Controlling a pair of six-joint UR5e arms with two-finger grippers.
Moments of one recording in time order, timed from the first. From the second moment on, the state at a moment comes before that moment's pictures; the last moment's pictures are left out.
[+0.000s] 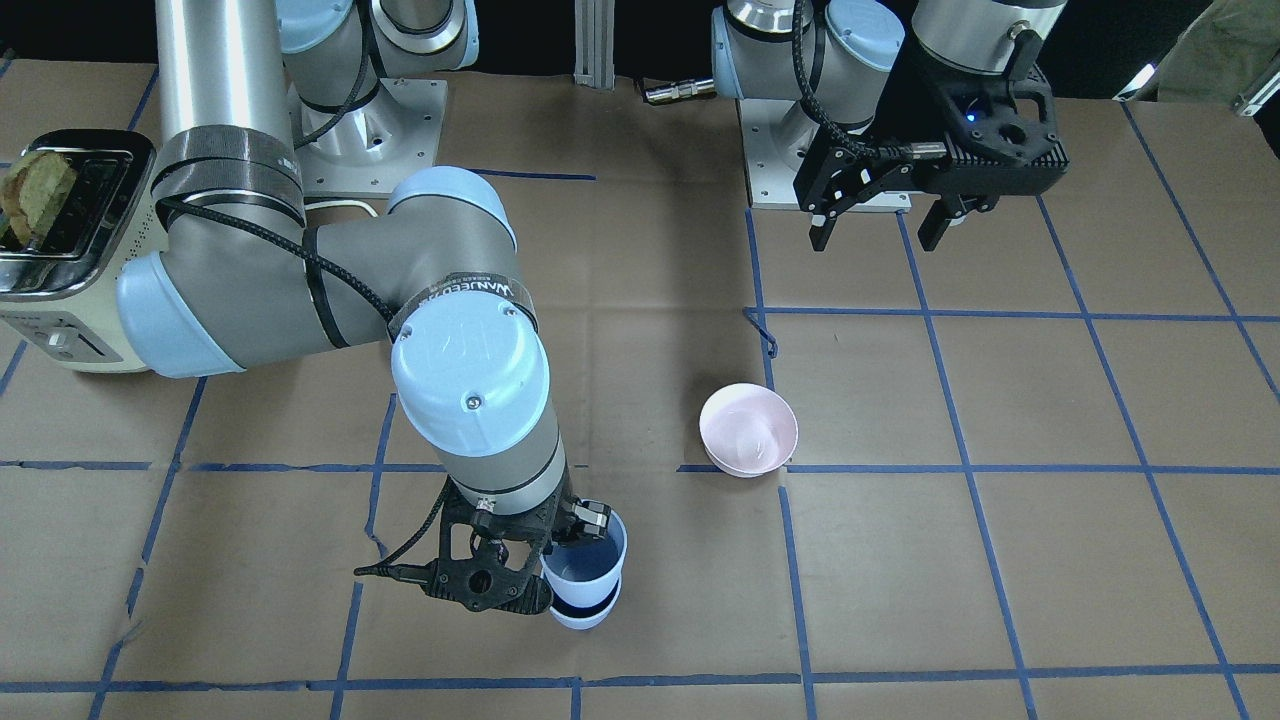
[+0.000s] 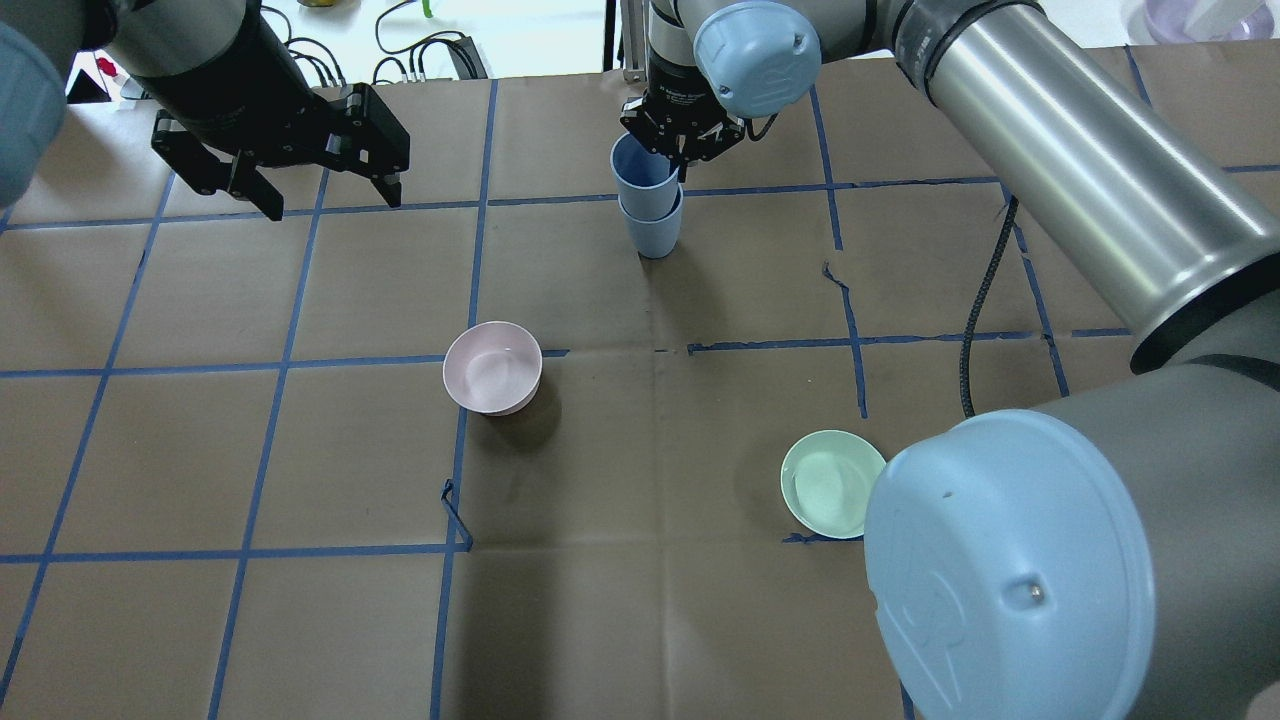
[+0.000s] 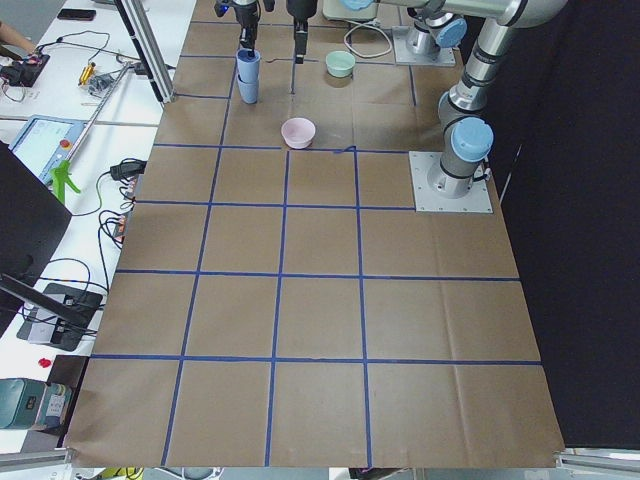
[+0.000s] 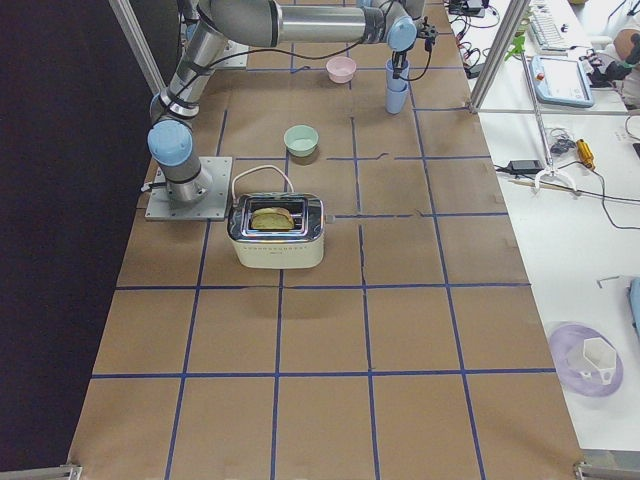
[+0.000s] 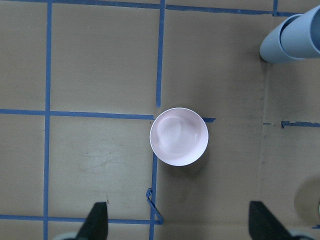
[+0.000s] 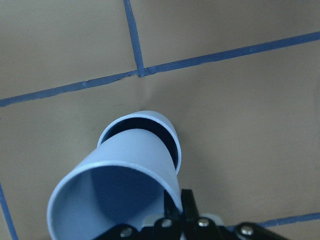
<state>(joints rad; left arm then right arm) -1.58 -1.56 -1.49 -1.57 1.55 -0.07 1.83 -0.92 1.09 -1.80 -1.52 0.46</state>
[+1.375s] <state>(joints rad) -1.59 -1.56 -1.50 -1.57 1.55 -0.07 1.63 -1.14 1.14 -1.57 -1.53 0.16</state>
